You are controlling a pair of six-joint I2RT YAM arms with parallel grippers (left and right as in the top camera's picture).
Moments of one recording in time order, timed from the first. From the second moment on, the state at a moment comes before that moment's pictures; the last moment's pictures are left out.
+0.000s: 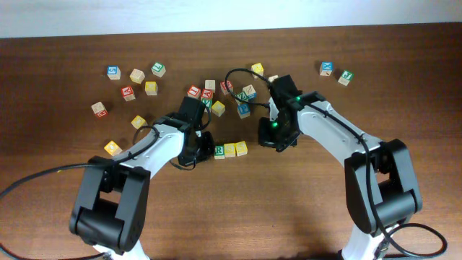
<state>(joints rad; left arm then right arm) -0.35 1.87 1.10 -0.60 0.20 -0.59 0.35 1.92 1.31 -0.78 -0.31 0.44</state>
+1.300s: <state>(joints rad) -0.34 1.84 1.10 -0.63 0.16 -0.49 0.42 2.00 1.31 -0.75 -0.36 0.46</state>
